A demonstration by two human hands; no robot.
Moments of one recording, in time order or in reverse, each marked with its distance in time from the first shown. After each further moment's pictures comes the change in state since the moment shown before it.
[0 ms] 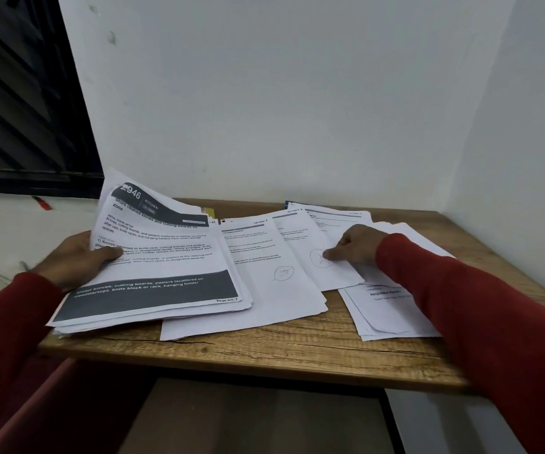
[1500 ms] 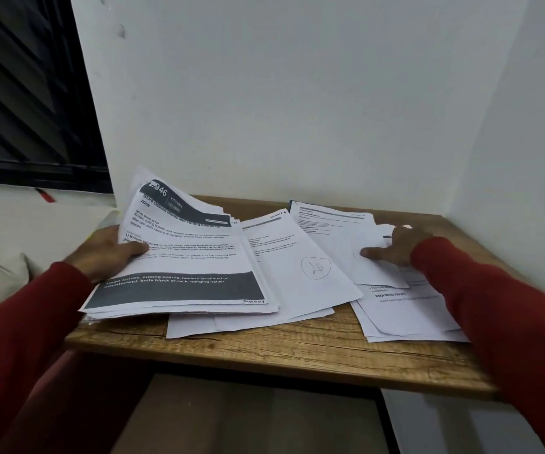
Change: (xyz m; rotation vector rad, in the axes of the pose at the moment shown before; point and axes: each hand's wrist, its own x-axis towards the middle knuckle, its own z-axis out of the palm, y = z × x) left_hand -0.006 0.016 0.022 0.009 -0.008 0.039; right_hand 0.004 0.052 -0.025 -0.288 0.140 0.179
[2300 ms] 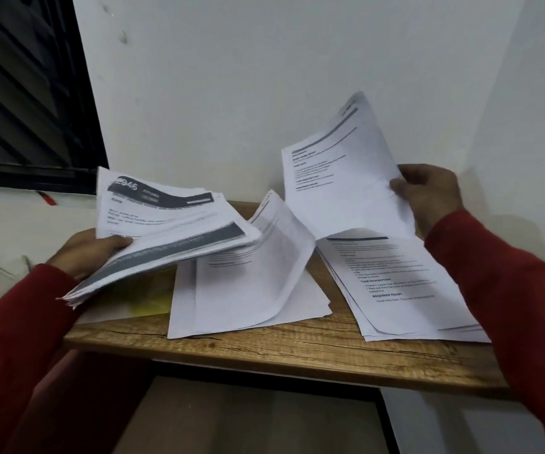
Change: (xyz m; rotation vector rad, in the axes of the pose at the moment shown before) left_hand -0.003 -0.003 -0.019 -0.107 0.134 -0.129; right_hand -0.030 -0.023 -0.053 1.190 0.545 -0.193
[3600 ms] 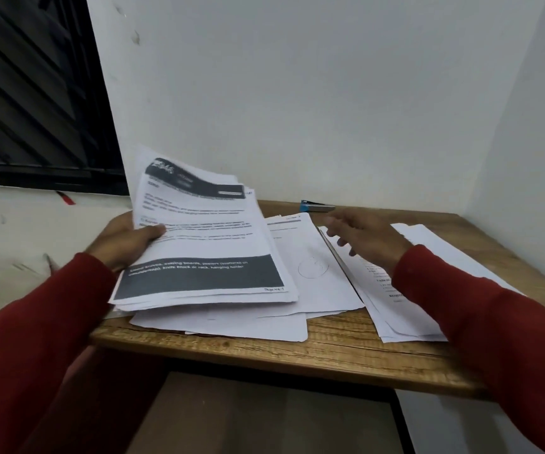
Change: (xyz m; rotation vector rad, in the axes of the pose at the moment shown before) left_hand -0.006 0.016 0.021 -0.101 -0.103 0.158; right_hand -0.074 0.004 0.062 -0.291 -0.564 -0.051
